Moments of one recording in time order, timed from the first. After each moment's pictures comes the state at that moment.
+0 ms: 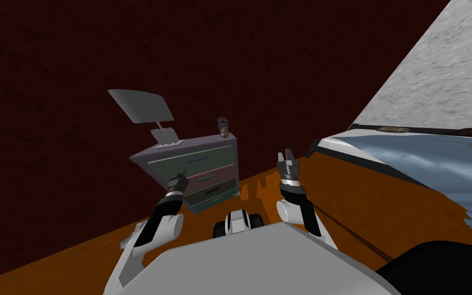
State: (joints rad) left arm 0.39 0.07 0.10 -2.25 -0.02 0.20 0.13; right arm 0.51 0.04 -0.03 -2.27 -0.12 -0.52 0.13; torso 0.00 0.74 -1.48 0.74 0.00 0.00
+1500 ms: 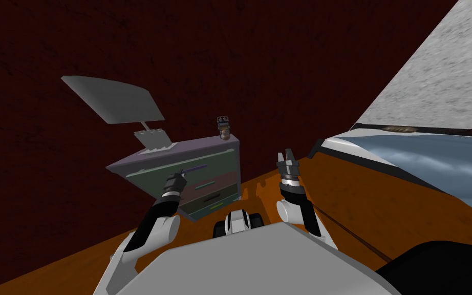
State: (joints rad) left arm 0.41 0.08 0.12 -2.32 -0.01 0.28 0.14; right arm 0.51 0.04 -0.03 -2.27 -0.12 -0.52 0.13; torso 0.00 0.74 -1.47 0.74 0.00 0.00
